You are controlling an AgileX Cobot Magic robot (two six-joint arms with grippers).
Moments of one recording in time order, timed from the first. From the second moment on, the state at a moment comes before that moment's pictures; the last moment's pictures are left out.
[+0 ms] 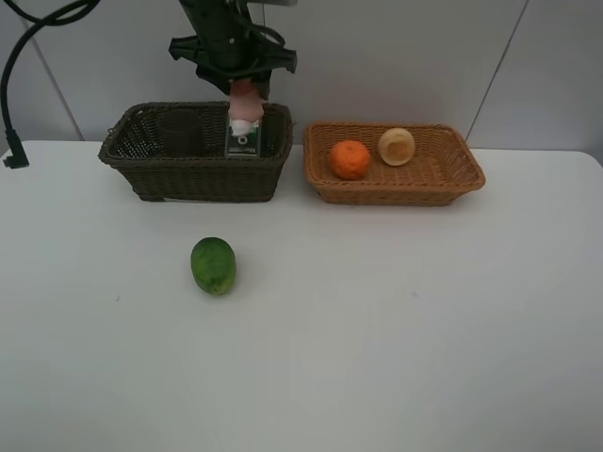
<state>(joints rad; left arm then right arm) -0.46 2.22 -2.01 0.25 0.78 -0.38 -0.02 0.00 -0.52 -0.06 1.06 0.08</state>
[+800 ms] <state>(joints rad) -0.48 2.35 -2.01 0.26 0.61 -0.38 -0.02 0.00 -0.52 -0.06 1.06 0.08</state>
